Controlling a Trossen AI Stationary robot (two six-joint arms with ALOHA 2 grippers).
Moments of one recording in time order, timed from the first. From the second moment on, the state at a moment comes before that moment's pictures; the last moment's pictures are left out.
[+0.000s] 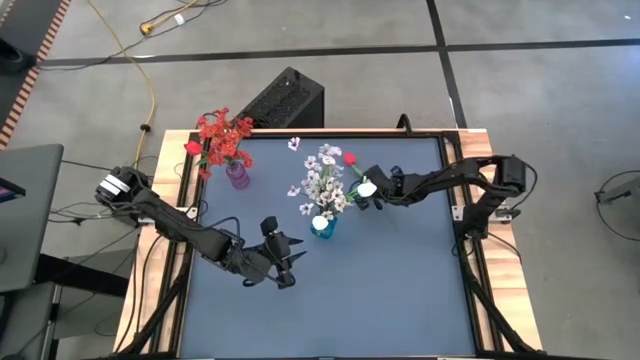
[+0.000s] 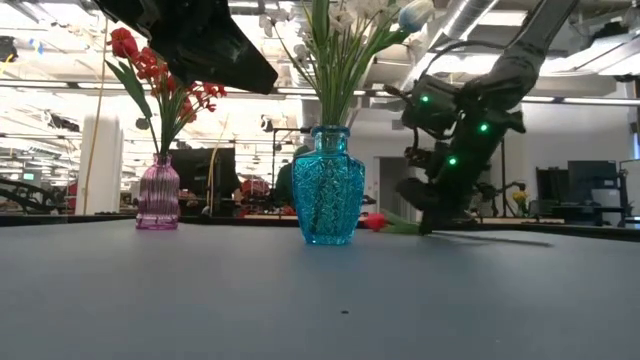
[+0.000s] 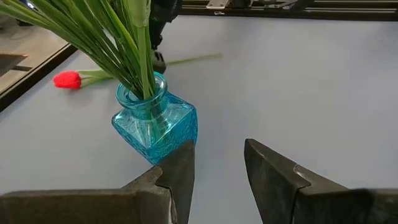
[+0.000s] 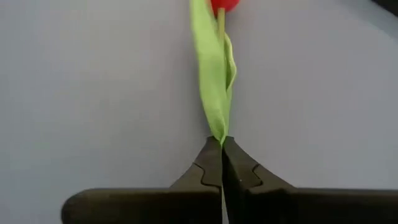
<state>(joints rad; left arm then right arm) -0.47 1.49 0.83 0.06 -0.72 -0.36 -0.27 1.67 0.69 -0.05 0.49 0.53</state>
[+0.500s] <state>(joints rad) -0.47 1.49 0.83 0.06 -0.71 -0.35 -0.15 1.21 0.69 -0.25 0.73 0.47</state>
